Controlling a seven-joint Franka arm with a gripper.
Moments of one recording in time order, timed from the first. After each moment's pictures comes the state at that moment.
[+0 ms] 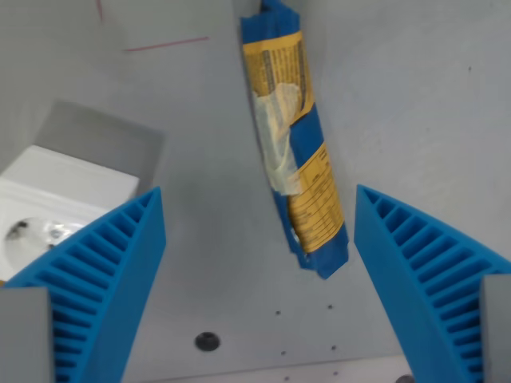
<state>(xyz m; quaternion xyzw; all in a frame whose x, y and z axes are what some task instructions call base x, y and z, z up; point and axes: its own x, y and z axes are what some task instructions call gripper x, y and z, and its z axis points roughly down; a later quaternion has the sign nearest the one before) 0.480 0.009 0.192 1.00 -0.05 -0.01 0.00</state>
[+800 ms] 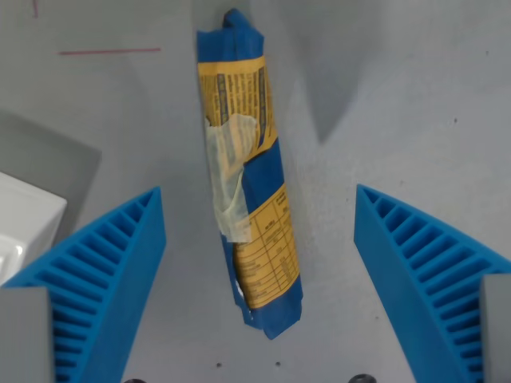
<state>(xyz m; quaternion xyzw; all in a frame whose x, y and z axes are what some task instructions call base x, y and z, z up) 0.480 -0.015 0.153 1.00 0.01 0.00 0.00</state>
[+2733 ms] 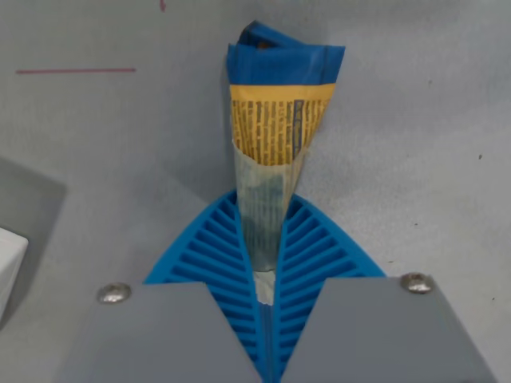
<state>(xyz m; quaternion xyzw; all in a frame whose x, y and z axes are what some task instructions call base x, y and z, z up) 0.482 -0.018 0.117 1.00 0.01 0.01 0.00</state>
